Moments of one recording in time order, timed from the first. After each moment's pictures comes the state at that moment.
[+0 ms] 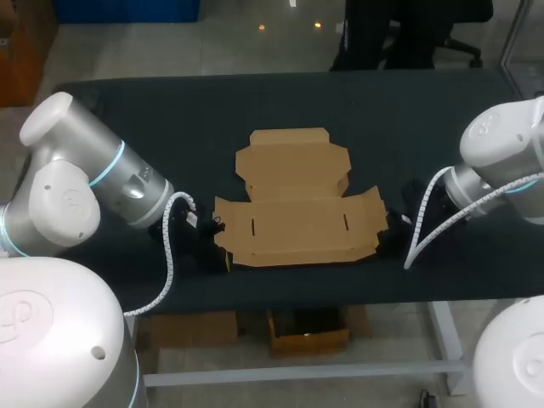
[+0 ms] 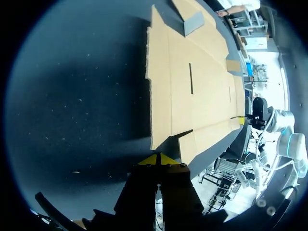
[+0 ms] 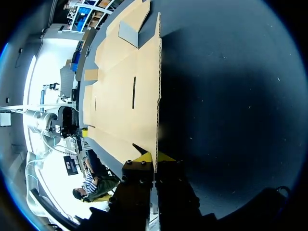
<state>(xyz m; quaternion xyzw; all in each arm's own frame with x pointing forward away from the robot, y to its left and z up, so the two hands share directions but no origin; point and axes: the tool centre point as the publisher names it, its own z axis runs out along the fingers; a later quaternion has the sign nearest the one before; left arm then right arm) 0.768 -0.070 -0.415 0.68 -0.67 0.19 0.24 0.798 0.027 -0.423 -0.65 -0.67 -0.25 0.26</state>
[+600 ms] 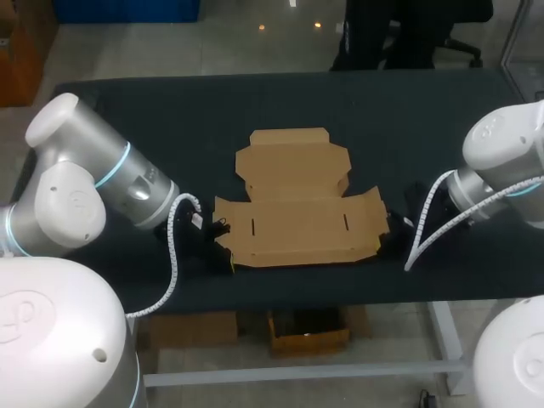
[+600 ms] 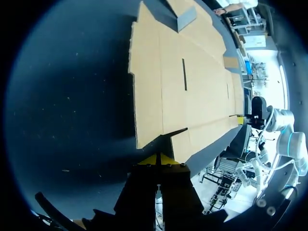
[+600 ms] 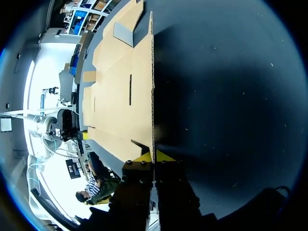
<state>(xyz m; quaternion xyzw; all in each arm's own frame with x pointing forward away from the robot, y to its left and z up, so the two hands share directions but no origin) 0.765 -0.078 -0.415 0.67 -0.68 0.19 0.24 0.791 0.024 -0.424 -0.66 -0.66 -0.24 0.26</state>
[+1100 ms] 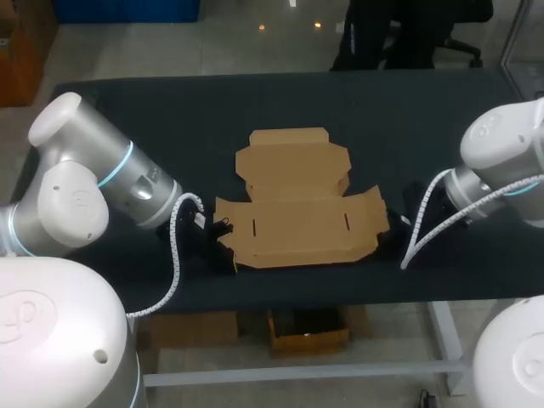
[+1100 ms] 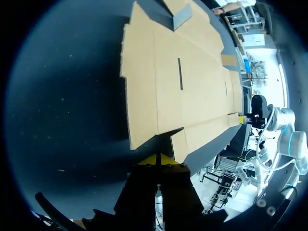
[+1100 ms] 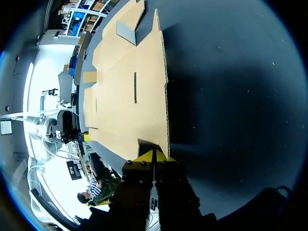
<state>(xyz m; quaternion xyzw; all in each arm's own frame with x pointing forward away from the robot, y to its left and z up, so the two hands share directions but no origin) 0.765 -0.084 -0.413 0.67 -0.68 0.19 0.24 0.791 0.030 -0.420 -0.67 -0.65 -0.24 0.26</state>
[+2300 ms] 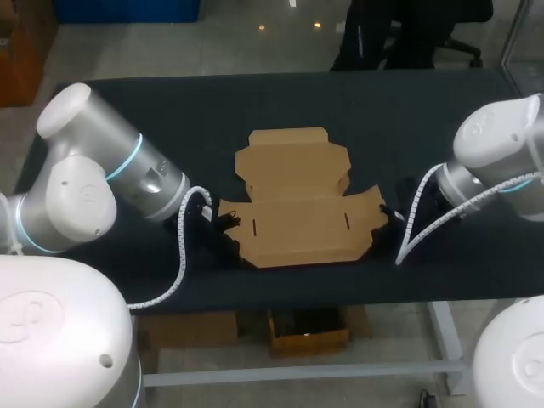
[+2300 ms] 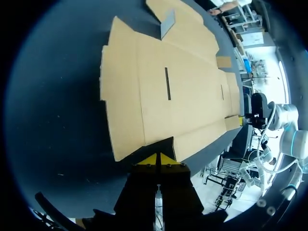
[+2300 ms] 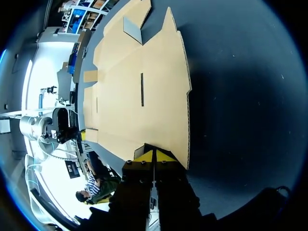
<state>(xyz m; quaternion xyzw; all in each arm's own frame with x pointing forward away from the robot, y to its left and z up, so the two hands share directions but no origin) 0.777 -0.094 -0.402 0.66 -0.69 0.20 0.21 0.798 0.039 -0.416 -0.66 -0.66 -0.23 0.26</state>
